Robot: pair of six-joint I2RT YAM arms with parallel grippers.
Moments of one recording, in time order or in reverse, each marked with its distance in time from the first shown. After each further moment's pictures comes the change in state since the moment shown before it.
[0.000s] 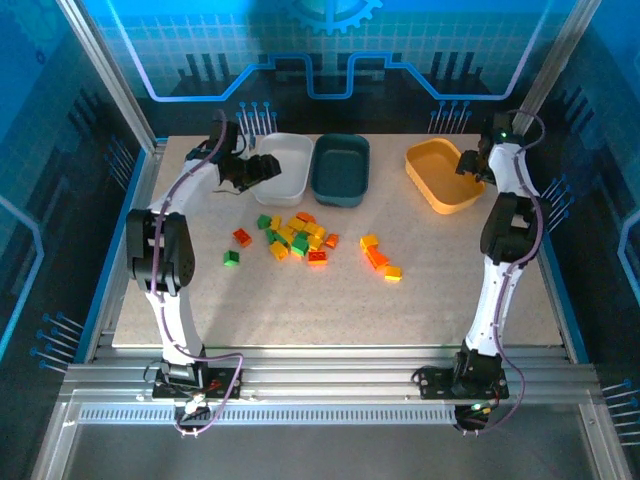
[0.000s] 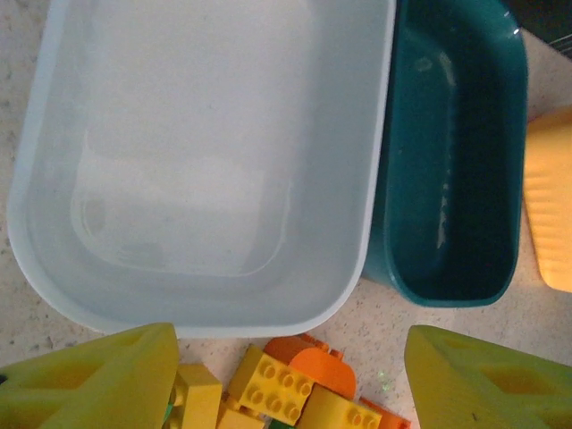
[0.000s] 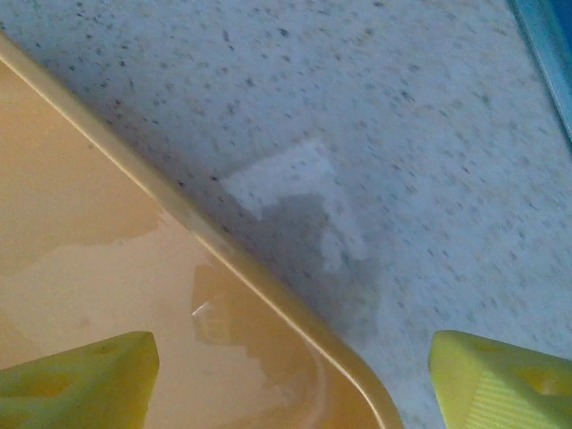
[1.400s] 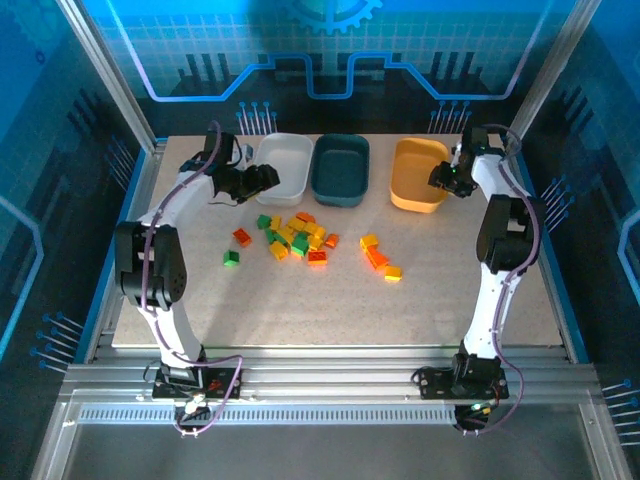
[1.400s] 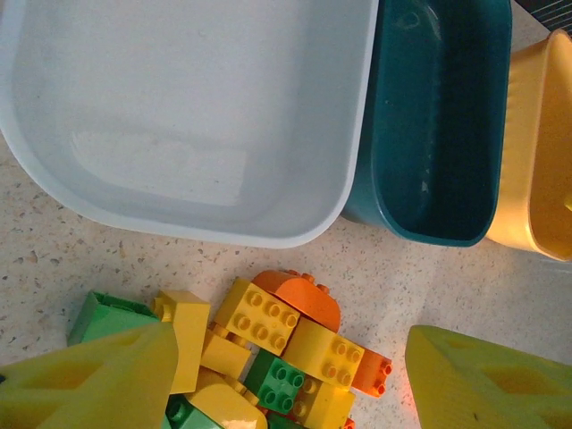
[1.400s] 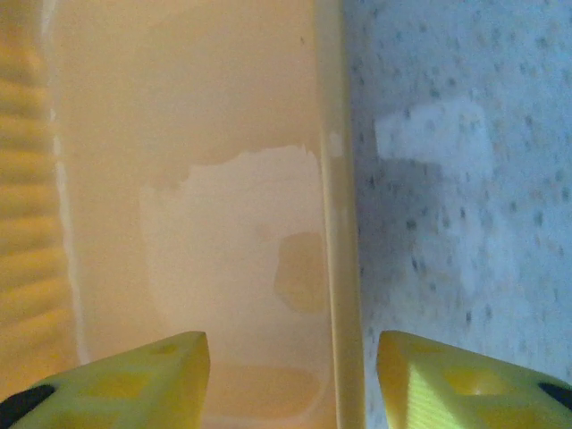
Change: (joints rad) left arm 0.000 -0.137 -0.166 0.031 0.041 -0.026; right arm 0.091 -0.171 -0.359 0.158 -0.285 0.064
